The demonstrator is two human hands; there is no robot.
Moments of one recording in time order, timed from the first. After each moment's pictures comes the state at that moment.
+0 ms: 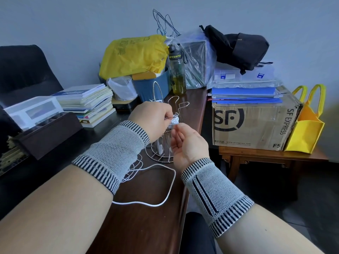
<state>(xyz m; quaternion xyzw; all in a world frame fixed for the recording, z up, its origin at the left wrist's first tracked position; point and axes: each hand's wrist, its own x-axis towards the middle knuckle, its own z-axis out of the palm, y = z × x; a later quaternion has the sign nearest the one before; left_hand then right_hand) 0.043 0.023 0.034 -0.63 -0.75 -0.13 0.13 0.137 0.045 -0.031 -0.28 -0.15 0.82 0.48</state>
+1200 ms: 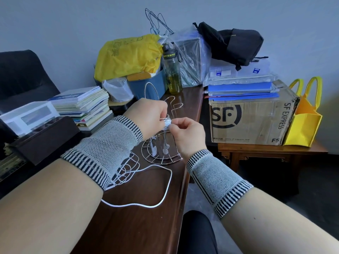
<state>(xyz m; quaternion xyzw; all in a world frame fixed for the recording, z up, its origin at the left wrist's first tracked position) 0.047 0.026 0.045 -0.65 -0.75 -0.07 0.14 0.141 0.076 -0.044 -0.40 -0.57 0.52 0.50</state>
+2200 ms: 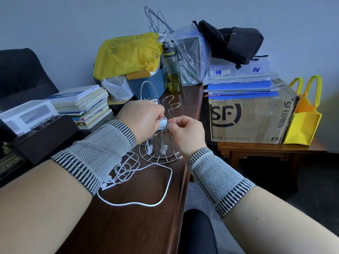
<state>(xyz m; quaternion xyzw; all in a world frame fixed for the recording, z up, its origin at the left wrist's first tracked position) 0.037 0.017 0.038 -0.68 -0.69 -0.04 0.24 0.143 0.075 -0.041 -0.40 -0.60 0.50 0.48</state>
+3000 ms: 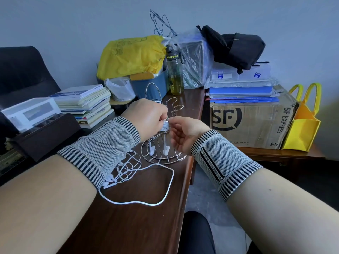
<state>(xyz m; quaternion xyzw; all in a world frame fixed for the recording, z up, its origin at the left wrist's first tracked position) 0.038 0.016 0.043 -0.67 -0.72 -0.06 0.19 0.146 0.082 -0.004 -0.40 -0.35 0.81 0.25</state>
